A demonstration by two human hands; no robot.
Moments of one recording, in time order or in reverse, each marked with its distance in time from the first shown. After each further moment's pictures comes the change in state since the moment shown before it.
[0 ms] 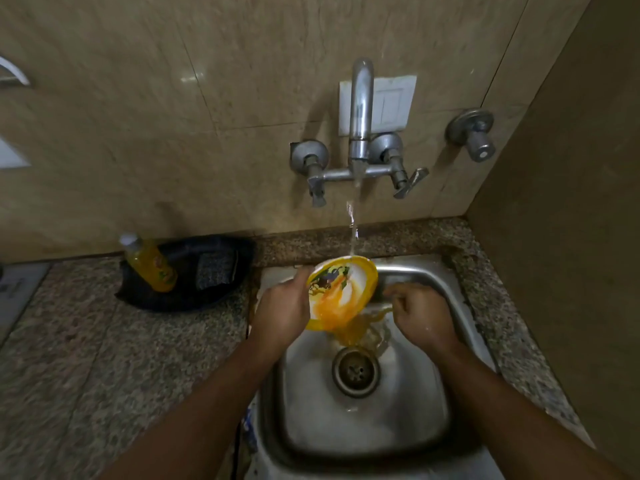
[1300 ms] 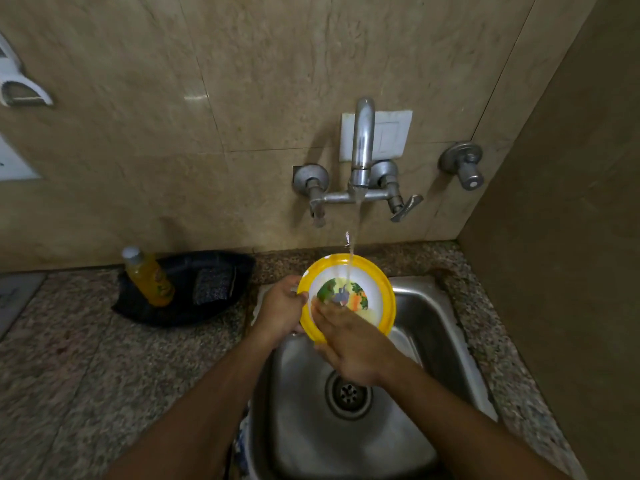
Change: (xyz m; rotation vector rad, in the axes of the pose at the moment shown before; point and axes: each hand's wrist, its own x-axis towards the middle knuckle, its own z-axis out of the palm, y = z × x) left_hand 0.029 0.012 -0.008 -0.860 -0.141 -0.660; right_hand -0.001 -0.068 0.029 -0.163 -0.427 -0.487
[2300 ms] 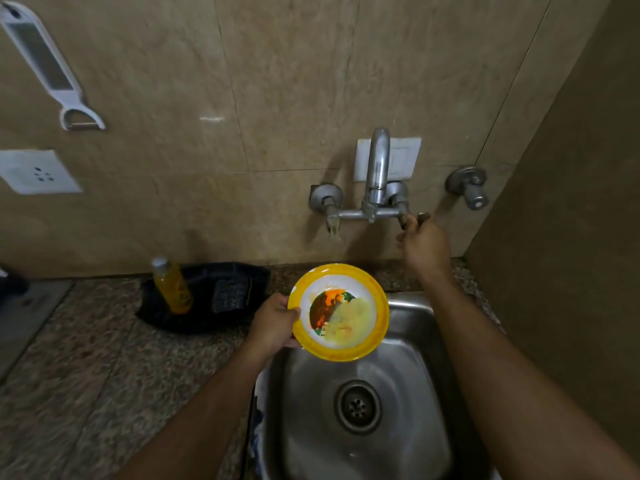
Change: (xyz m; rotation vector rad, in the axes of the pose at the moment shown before) left_hand -0.022 0.003 -0.041 -0.022 0.025 -0.110; right_hand 0.056 0.066 -0.143 0.491 0.775 0.758
